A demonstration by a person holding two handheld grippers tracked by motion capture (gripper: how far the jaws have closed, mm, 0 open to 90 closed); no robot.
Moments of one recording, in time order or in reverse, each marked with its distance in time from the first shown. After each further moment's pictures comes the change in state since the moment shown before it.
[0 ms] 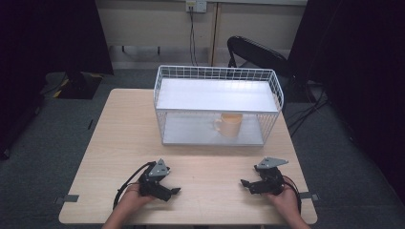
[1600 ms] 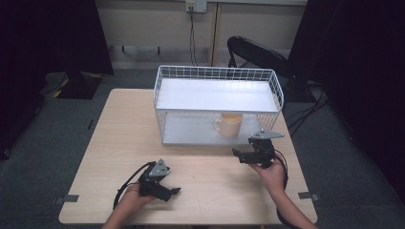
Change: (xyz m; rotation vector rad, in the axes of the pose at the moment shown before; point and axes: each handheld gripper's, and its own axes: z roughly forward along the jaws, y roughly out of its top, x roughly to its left) left arm 0.000 0.000 0.000 0.000 0.000 0.000; right arm -0.015 0.083 0.006 -0.152 -0.082 0.119
